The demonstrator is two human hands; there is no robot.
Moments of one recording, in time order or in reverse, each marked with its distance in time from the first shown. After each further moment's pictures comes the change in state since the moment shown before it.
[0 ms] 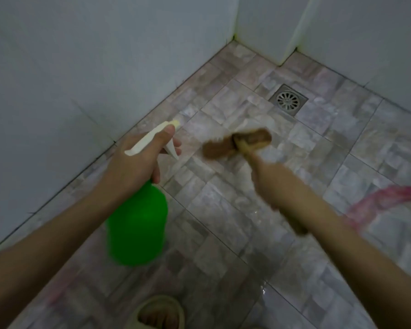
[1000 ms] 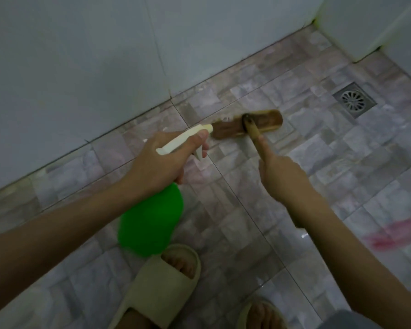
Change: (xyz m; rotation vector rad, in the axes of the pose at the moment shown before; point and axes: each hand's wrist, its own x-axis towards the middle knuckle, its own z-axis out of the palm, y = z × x) left_hand -0.087 -0.051 -0.037 -0.029 0.069 -0.091; right_hand -0.005 -0.049 0.070 -0.241 0.098 -0.229
